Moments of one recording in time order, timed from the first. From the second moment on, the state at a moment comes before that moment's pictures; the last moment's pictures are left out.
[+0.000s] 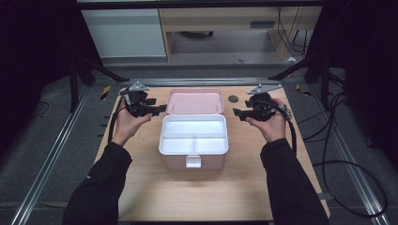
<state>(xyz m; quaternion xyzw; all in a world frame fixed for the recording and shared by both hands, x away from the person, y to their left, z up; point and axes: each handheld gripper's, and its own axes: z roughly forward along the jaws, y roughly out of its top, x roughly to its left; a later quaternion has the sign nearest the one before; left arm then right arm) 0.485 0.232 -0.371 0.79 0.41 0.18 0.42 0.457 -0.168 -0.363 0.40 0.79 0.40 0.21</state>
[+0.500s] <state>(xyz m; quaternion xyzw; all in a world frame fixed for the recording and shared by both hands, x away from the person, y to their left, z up) 0.518 0.221 -0.384 0.78 0.42 0.19 0.42 0.504 -0.154 -0.369 0.42 0.78 0.41 0.21</state>
